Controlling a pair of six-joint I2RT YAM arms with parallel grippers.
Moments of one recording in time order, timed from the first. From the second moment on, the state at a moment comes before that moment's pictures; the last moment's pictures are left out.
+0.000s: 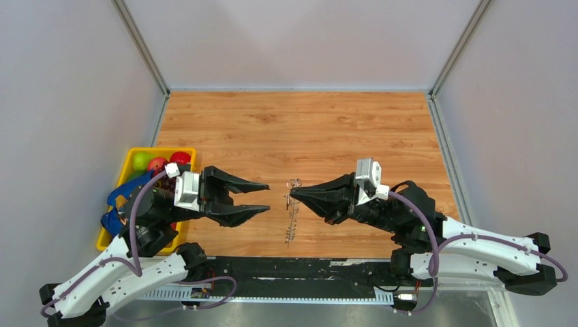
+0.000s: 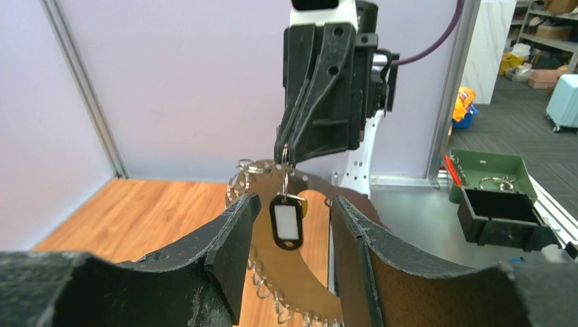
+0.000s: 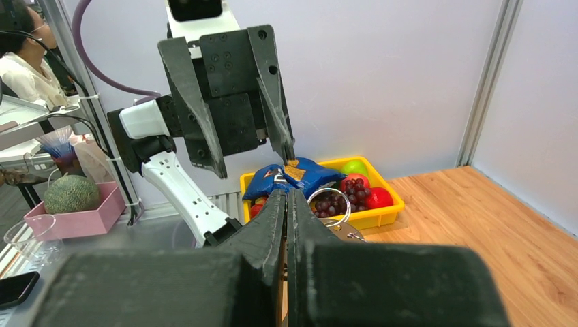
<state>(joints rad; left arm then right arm) -0.93 0.53 0.84 0.06 0.52 -0.15 1.33 0.78 0.88 0.27 -0.01 0.06</state>
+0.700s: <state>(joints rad) -0.93 0.63 0.84 0.26 0.59 -0.26 1.33 0.81 0.88 0.32 -0.07 0.06</state>
